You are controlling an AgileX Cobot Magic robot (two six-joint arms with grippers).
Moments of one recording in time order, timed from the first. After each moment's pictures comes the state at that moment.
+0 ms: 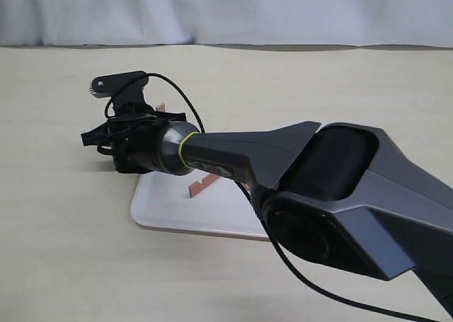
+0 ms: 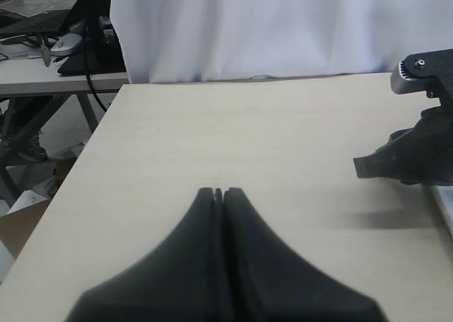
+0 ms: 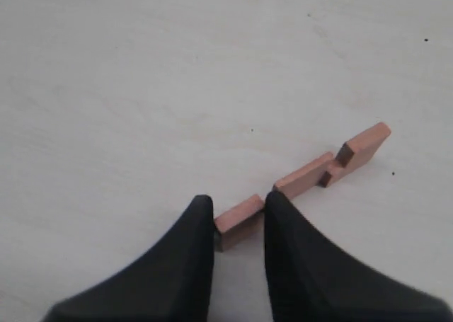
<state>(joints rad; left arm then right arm) 0.09 0.00 0.00 -0.03 0.31 0.10 0.61 2.59 -2.02 -1.14 0.58 1.51</state>
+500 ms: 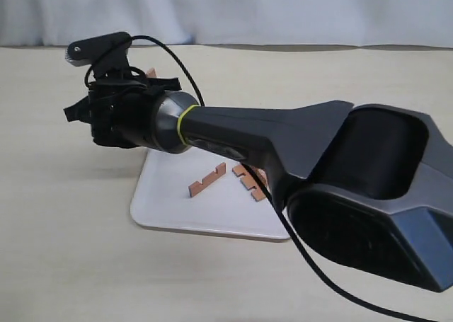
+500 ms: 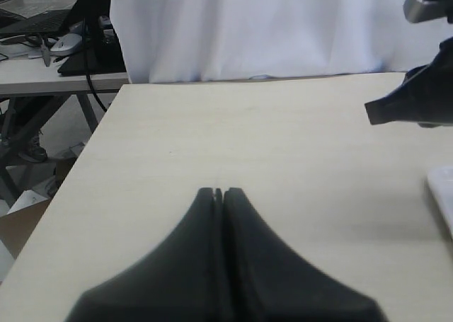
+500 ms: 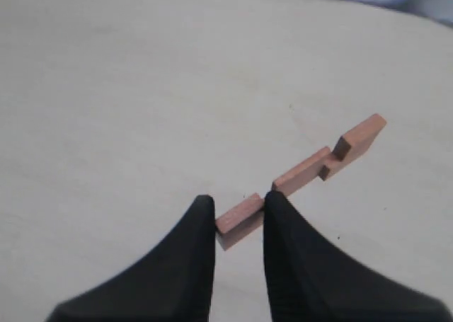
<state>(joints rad) 0.09 0.00 0.00 -0.03 0.31 0.10 0.64 2.46 -2.02 -1.09 0.67 1.32</state>
